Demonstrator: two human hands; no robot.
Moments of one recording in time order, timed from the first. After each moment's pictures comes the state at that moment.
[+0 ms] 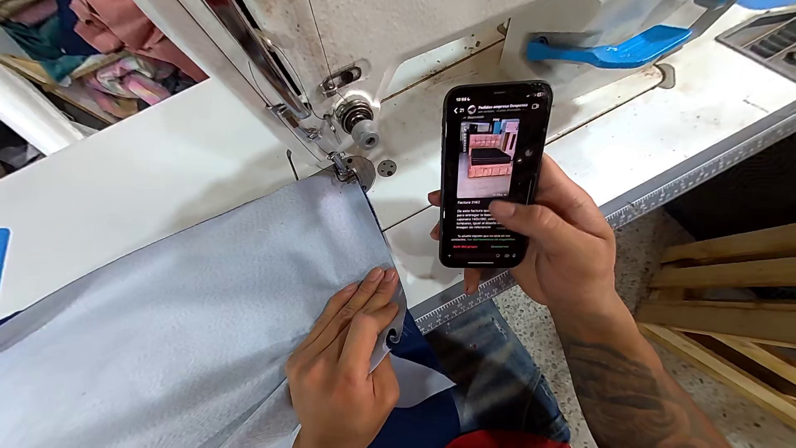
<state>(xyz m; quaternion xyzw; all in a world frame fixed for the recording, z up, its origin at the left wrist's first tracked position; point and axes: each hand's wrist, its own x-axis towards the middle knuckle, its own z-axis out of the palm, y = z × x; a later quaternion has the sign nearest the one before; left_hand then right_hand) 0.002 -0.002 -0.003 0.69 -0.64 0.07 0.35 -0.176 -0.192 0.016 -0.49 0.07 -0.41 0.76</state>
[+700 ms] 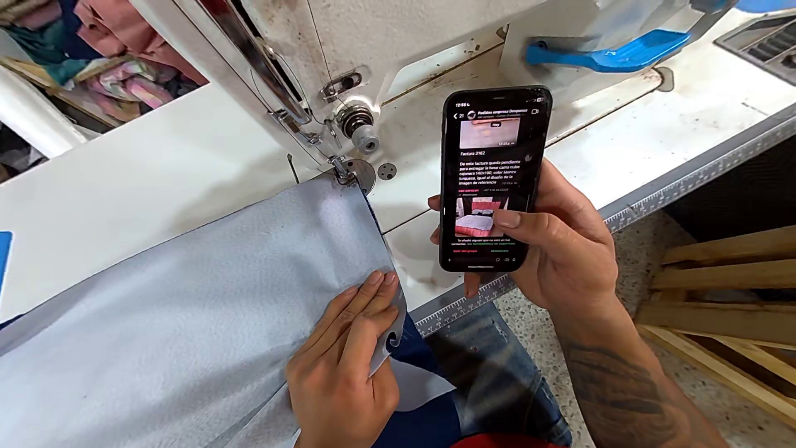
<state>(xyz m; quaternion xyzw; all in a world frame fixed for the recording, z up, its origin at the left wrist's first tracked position) 0.002 -0.003 -0.002 0.69 -0.64 0.07 0.35 -0.177 -0.192 0.015 -0.49 0.05 -0.41 0.77</state>
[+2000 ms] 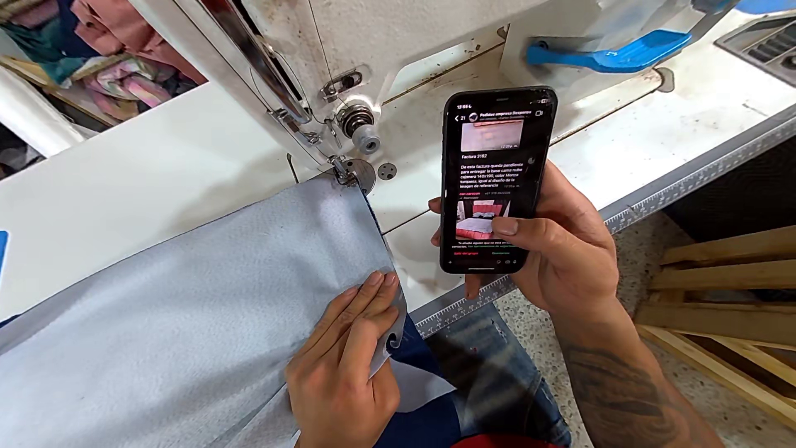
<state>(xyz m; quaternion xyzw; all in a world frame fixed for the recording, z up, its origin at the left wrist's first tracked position) 0.001 -0.002 -0.003 0.69 -0.63 0.07 0.35 -0.179 -0.190 0.017 -0.49 0.06 -0.41 0.77</state>
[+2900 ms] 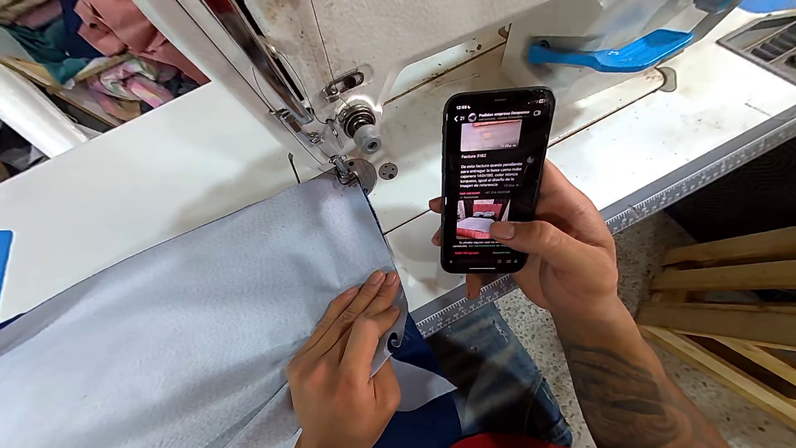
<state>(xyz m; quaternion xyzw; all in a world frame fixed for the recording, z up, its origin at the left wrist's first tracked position) 0.002 -0.003 -0.002 0.69 -0.64 0.07 0.35 -0.178 -0.192 0.014 -0.50 0.05 -0.41 0.76</state>
